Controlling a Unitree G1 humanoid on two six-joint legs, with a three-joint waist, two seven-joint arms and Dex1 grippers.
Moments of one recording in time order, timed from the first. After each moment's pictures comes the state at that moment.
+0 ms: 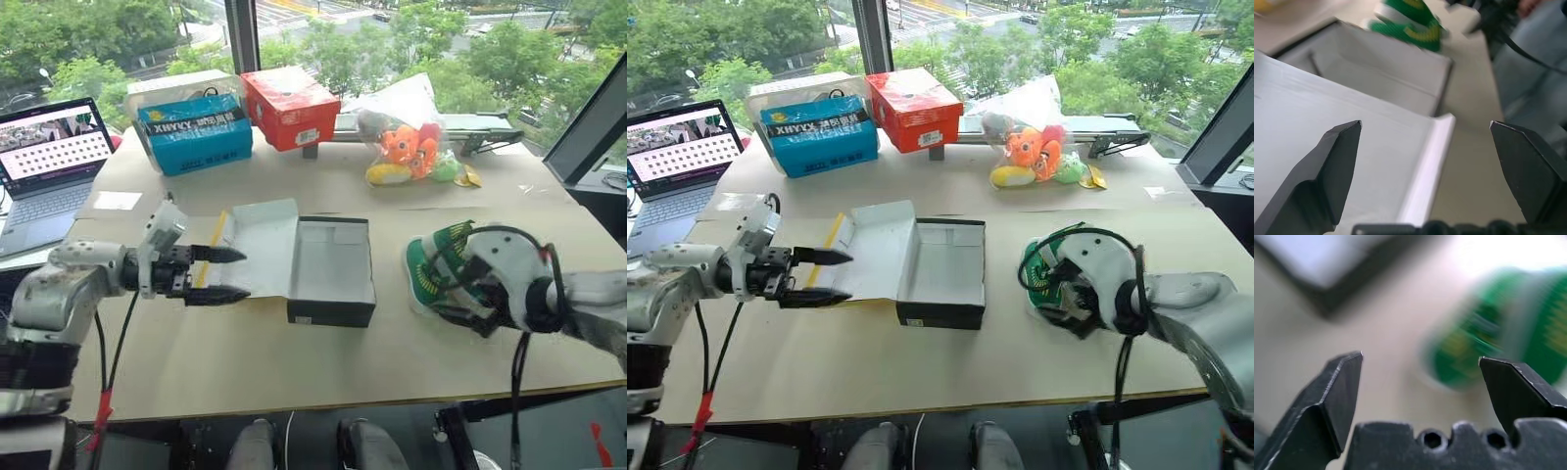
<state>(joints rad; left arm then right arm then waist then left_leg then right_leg) -0.45 0.77 0.17 -0.03 -0.60 0.64 -1.19 -0.40 -0.82 -0.27 -0.87 0.72 1.61 0.58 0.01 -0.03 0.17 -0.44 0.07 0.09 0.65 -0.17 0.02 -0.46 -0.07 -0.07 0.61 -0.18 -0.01</state>
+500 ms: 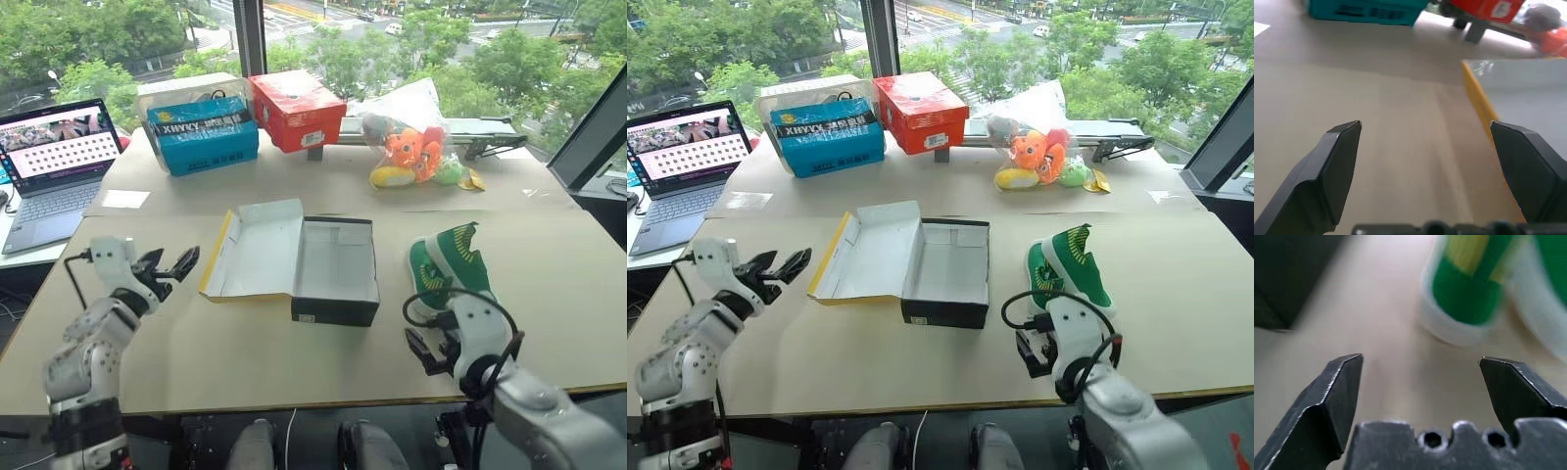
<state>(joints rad) -0.19 0.42 0.47 -0.09 -0.49 0.57 -0.38 0.21 -0.34 -0.04 -0.99 0.20 1.20 -0.12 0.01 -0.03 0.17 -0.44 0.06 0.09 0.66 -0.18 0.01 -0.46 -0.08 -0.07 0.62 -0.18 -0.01</state>
